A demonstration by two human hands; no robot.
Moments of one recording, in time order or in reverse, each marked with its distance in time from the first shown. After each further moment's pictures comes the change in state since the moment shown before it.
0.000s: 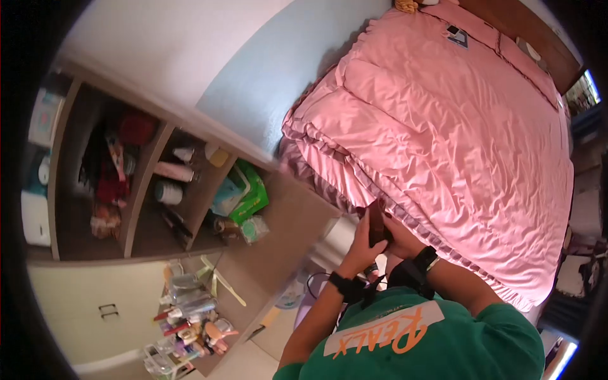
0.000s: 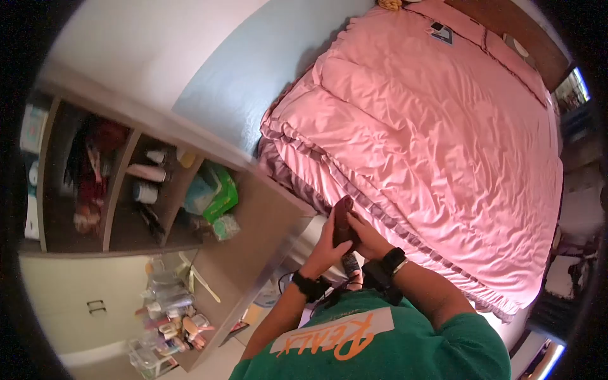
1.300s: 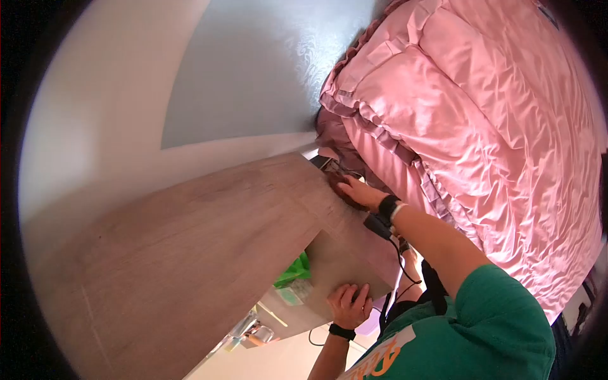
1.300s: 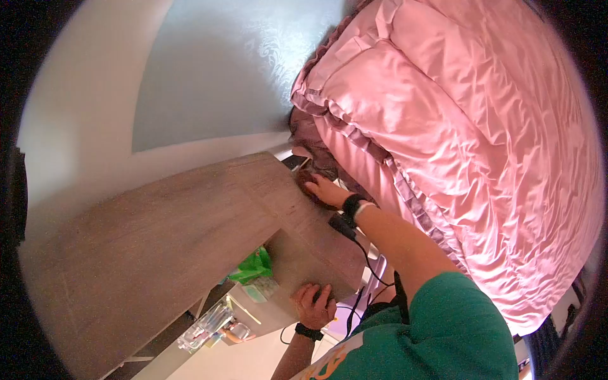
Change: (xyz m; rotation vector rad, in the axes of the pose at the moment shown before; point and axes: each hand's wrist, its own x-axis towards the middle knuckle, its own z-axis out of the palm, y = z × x) left_hand -0.007 -0.034 -0.122 1.065 0.086 -0.093; right_hand 0.370 0.029 0.043 -0.914 -0.127 0.117
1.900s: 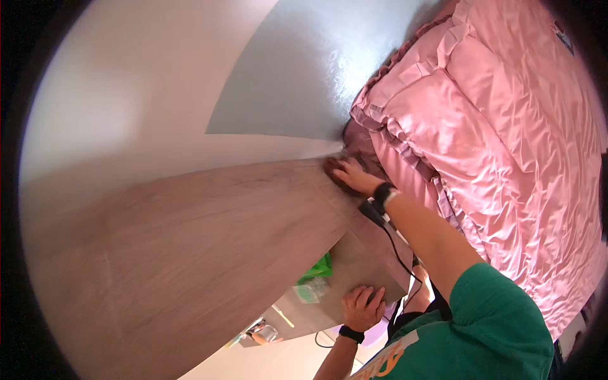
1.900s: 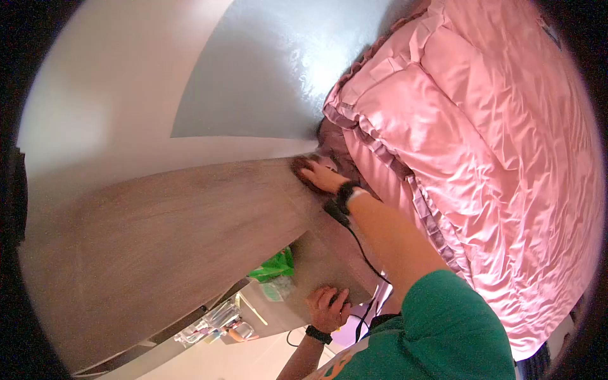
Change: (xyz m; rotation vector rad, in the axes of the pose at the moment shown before) left_hand 0.004 0.004 -0.002 -0.006 0.014 -0.052; right_hand 0.081 -0.040 0.016 -0.346 -0.040 -0.283
